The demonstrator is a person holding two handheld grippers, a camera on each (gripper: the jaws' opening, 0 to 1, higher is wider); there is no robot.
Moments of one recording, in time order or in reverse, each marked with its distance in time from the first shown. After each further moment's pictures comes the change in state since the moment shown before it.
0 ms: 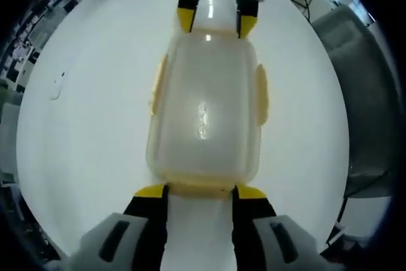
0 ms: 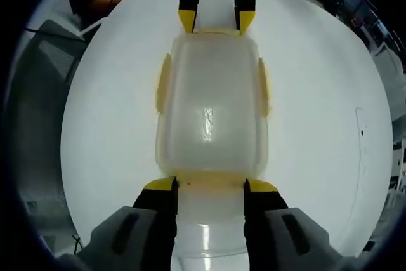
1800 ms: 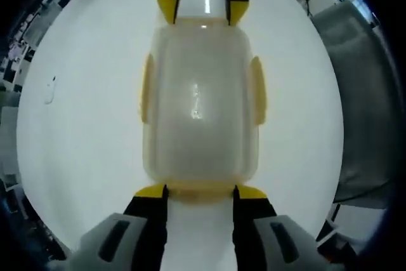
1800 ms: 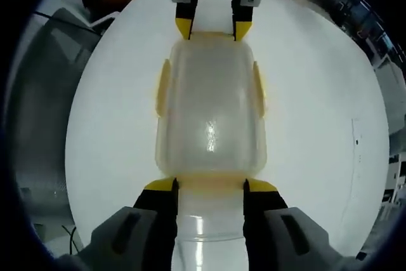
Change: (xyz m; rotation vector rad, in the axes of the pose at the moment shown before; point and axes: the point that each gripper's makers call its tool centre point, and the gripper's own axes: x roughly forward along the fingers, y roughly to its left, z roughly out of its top) left arm -0.013 -0.026 0.008 -0.007 0.089 0.008; right arm -0.029 0.021 -0.001 -0.079 -0.043 -0.013
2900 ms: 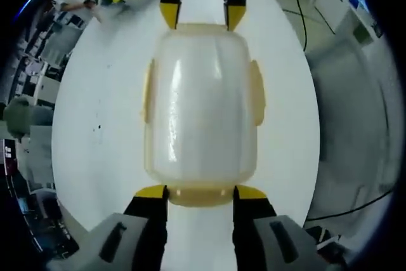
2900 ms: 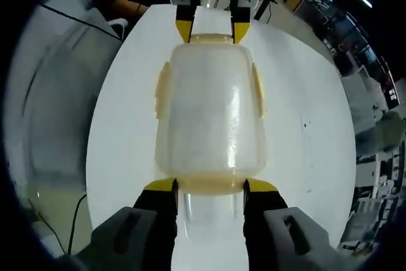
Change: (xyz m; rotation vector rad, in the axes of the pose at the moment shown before) left arm -0.113 -0.001 0.110 0.024 -0.038 0.171; right arm -0.137 0.001 -0.064 -0.033 -0.038 -0.157
